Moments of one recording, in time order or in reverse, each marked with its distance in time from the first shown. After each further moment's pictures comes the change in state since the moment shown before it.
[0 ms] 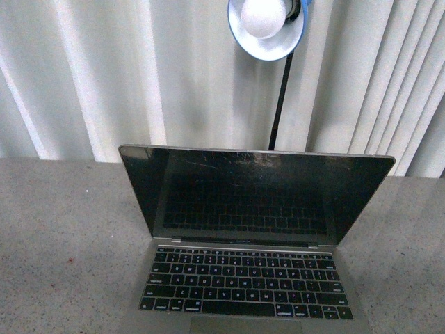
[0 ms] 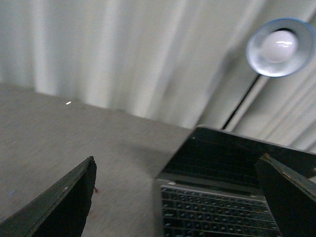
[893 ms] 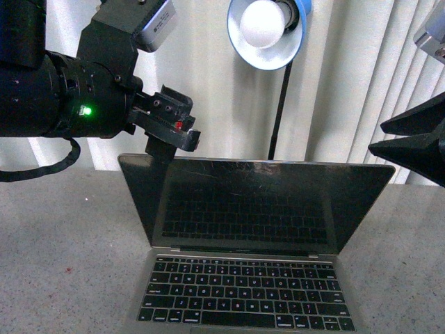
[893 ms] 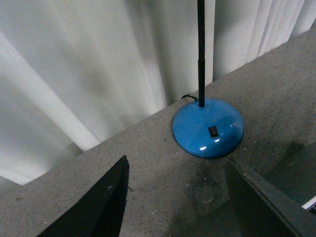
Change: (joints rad) left arm -0.090 1.046 0.782 -0.055 0.141 0.573; right arm 0.221 0.857 0.480 0.120 -0.156 -0.716
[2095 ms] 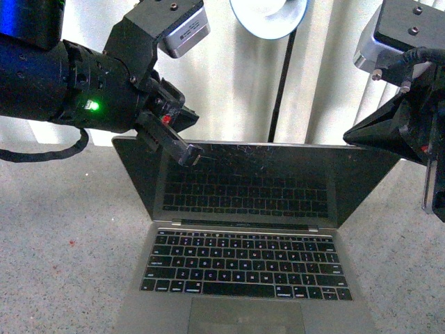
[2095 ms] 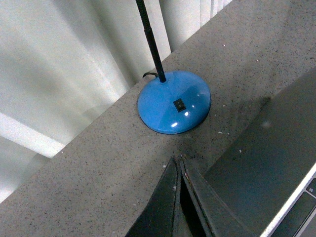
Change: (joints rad) left arm 0.000 0.053 0.043 -0.150 0.155 0.178; right arm 0.050 0.156 0.145 -0.191 0.003 -0.201
